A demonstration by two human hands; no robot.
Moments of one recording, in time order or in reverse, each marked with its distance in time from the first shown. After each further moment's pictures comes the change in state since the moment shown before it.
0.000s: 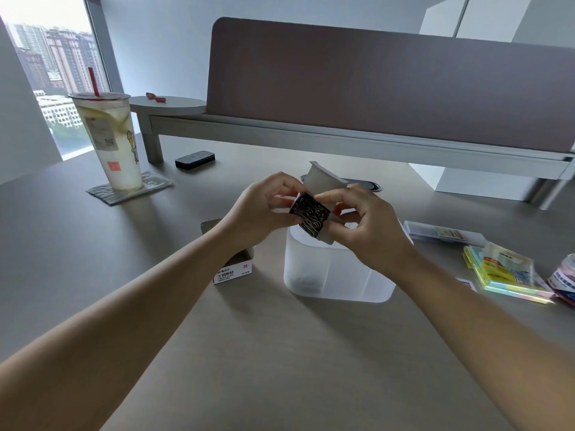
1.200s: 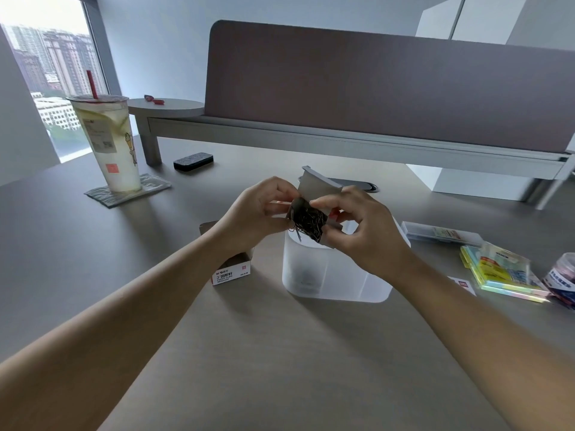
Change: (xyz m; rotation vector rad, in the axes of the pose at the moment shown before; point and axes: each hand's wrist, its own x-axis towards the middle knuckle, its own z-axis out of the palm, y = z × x) left_hand -0.007 0.005 0.000 -0.088 -0.027 -0.026; right_hand -0.004 0.000 0.001 -0.069 -0.006 -0.048
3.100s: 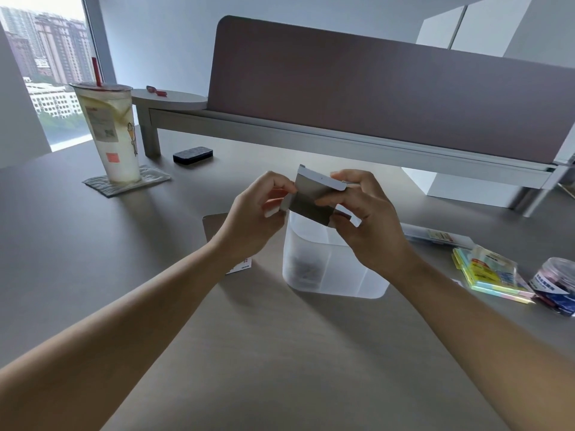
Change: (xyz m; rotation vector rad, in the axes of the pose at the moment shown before) left_hand -0.018 0.003 0.007 0.112 0.171 0.178; right_hand -0.001 0.003 0.004 -0.121 0.140 -0.153
